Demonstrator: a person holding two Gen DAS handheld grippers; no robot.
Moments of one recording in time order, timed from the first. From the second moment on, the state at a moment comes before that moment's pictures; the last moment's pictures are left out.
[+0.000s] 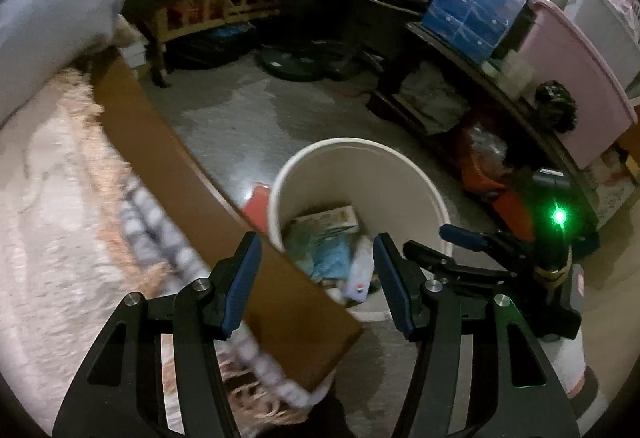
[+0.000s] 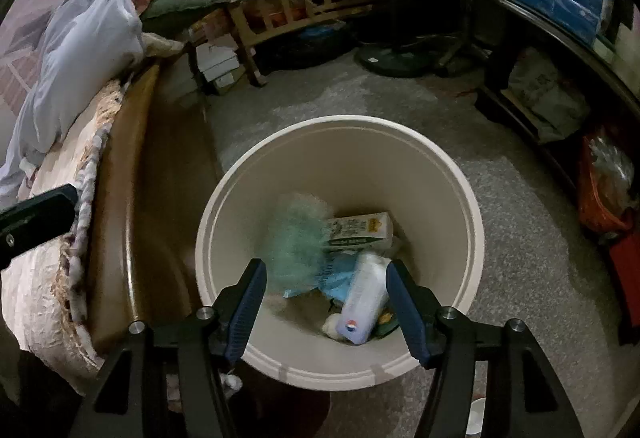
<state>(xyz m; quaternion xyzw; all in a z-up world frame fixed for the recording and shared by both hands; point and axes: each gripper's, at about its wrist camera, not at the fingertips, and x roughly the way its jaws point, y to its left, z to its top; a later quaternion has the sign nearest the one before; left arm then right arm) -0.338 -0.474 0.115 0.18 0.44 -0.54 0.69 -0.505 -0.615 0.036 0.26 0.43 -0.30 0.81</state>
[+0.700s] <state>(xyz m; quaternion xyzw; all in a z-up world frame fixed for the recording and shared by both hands) -0.249 -0.345 0.129 0.17 0.42 -0.42 0.79 -0.412 -0.522 0.086 0.21 0.43 -0.21 0.85</state>
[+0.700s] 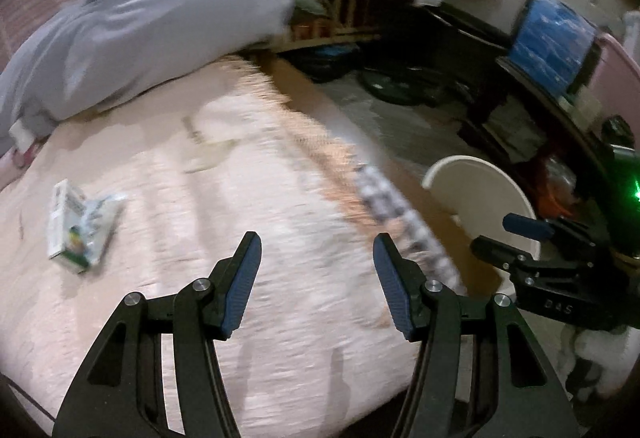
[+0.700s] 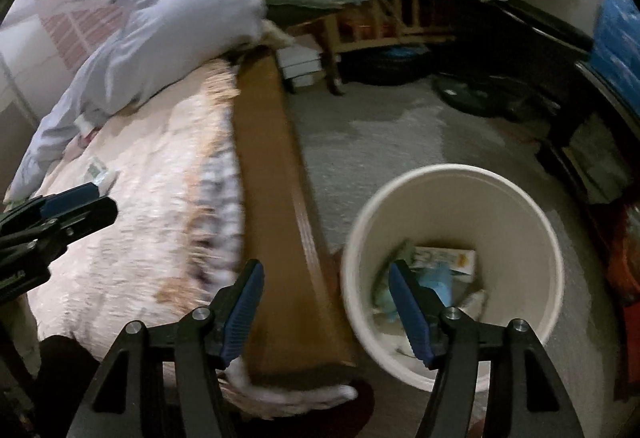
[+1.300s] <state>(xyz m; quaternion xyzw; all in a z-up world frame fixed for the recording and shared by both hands) -0.100 -0.204 0.107 0.10 0.46 -0.26 0.84 -0.257 -0.408 0.069 0.15 0.48 -0.07 0.86</state>
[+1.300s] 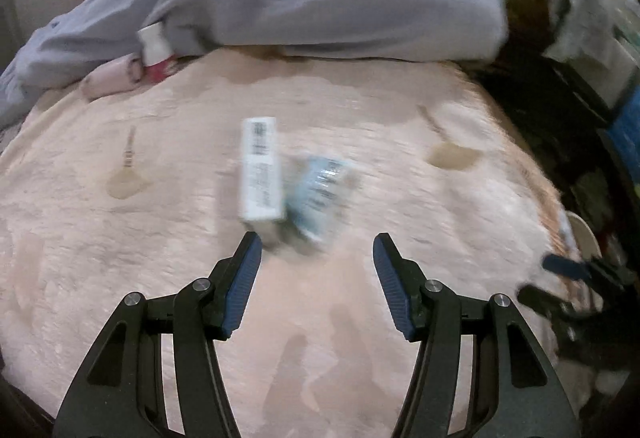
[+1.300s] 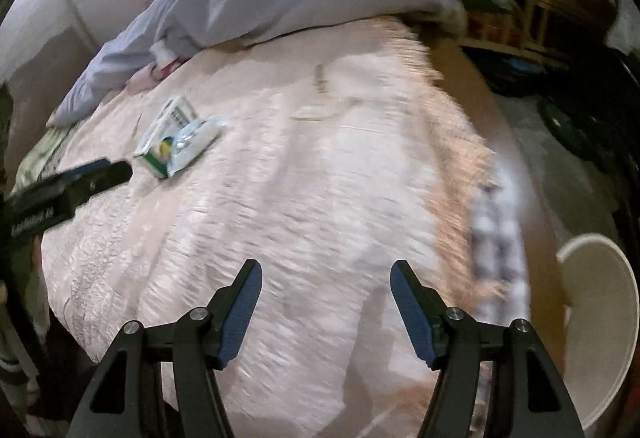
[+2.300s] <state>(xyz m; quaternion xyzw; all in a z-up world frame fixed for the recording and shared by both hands) -0.032 -0.129 0.071 0.09 0.51 -0.22 0.83 -0.079 -0.326 0.040 0.16 0.52 0.04 0.84</state>
